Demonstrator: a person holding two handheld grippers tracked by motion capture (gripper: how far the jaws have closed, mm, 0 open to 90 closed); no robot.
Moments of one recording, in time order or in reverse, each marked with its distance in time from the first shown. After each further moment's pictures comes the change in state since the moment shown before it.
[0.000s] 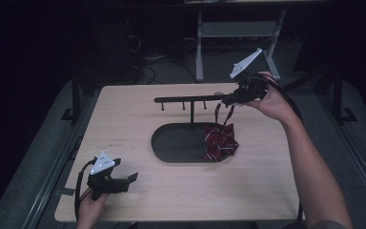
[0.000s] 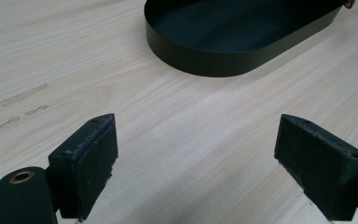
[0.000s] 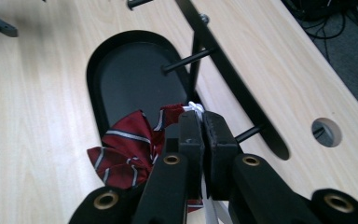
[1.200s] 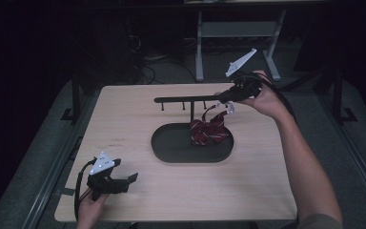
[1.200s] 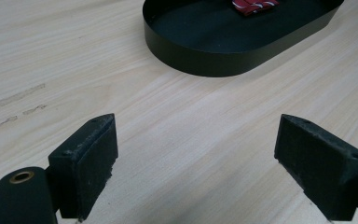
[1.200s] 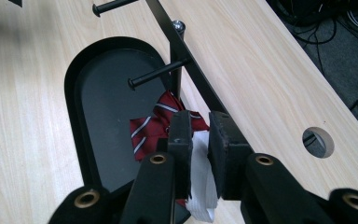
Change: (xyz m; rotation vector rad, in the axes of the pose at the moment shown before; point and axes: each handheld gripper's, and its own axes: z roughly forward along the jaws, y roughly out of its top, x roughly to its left) left arm -0.001 0.000 -0.001 -0.004 -0.007 -0.001; right arm -0.013 0.002 0.019 -0.024 -0.023 0.001
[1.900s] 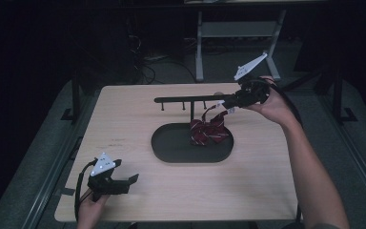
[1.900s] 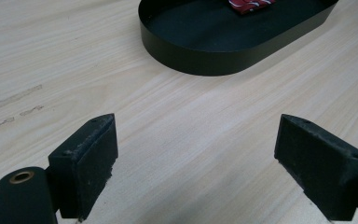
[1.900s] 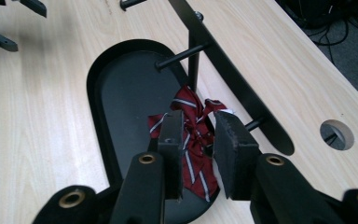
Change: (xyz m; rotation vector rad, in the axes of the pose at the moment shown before) left arm -0.003 0.000 -0.001 0.005 0.001 0.014; right arm 0.010 -0.020 -0.014 -0.042 0.047 0.054
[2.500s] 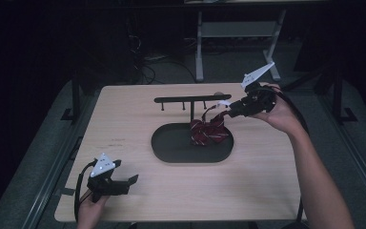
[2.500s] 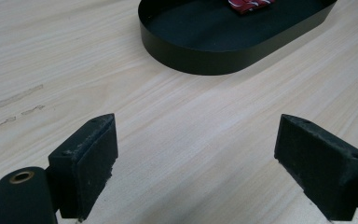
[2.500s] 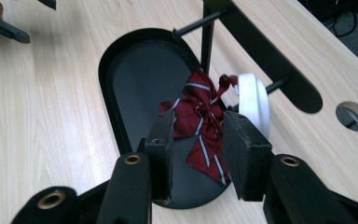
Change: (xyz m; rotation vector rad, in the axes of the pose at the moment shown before) left arm -0.002 -0.001 -0.001 -0.002 0.002 -0.001; right arm 0.010 -0.023 -0.005 0.002 0.014 0.031
